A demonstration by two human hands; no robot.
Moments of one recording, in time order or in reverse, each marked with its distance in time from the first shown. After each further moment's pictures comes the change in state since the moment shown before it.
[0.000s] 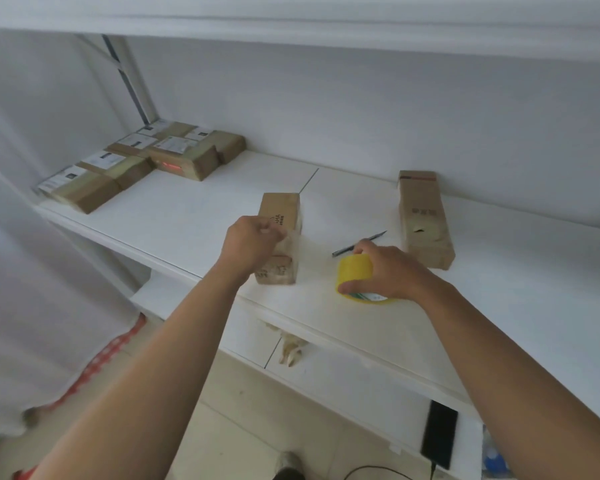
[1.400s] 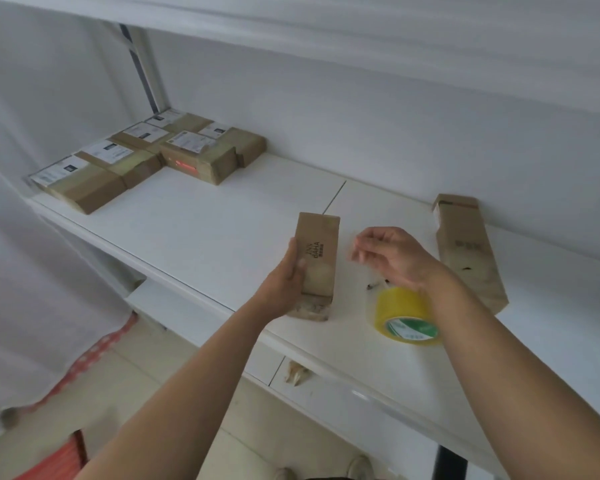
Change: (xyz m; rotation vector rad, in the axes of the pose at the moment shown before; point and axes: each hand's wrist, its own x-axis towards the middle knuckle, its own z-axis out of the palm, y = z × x) left_hand 0.055 -0.068 0.012 -0.086 -0.337 -0.034; right_hand 0.111 -0.055 -0.010 1.202 -0.156 -0.184
